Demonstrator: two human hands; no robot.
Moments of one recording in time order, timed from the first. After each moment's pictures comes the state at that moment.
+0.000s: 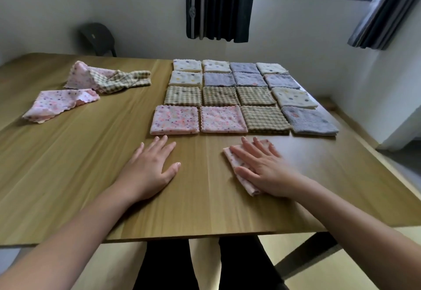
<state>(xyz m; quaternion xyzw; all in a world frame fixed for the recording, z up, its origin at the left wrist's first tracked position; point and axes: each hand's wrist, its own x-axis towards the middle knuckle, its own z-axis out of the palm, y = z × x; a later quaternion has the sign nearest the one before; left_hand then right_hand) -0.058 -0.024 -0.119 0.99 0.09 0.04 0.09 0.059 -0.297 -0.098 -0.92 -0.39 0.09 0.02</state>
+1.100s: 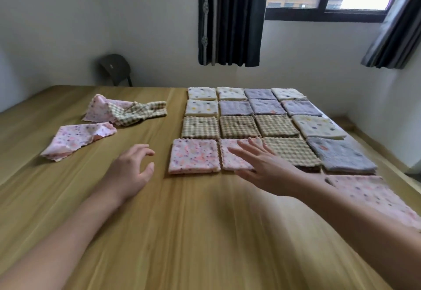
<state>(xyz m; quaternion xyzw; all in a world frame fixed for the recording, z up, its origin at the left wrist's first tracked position) -0.029 0.060 -0.088 0.95 0.14 0.19 0.19 0.109 -0.241 -0.061 -0.90 -0.44 0.04 0.08</state>
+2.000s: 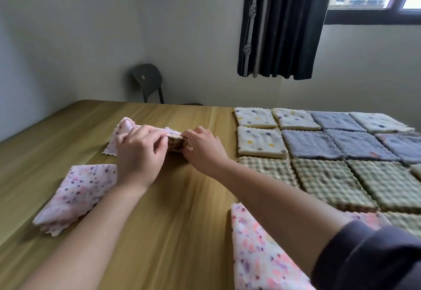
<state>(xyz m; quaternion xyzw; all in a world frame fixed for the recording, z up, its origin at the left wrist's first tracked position) 0.122 0.251 -0.084 0.87 0.16 0.47 0.04 0.234 0.137 -0.083 -0.84 -0.47 -0.09 0.24</state>
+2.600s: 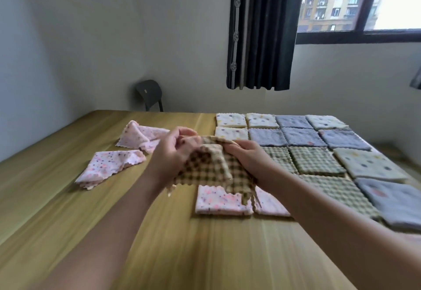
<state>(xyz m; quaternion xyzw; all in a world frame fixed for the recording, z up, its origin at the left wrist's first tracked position) 0.026 0.066 0.003 0.81 0.09 0.31 0.48 0.136 -0.083 -0.006 -0.70 -0.29 0.19 0.62</state>
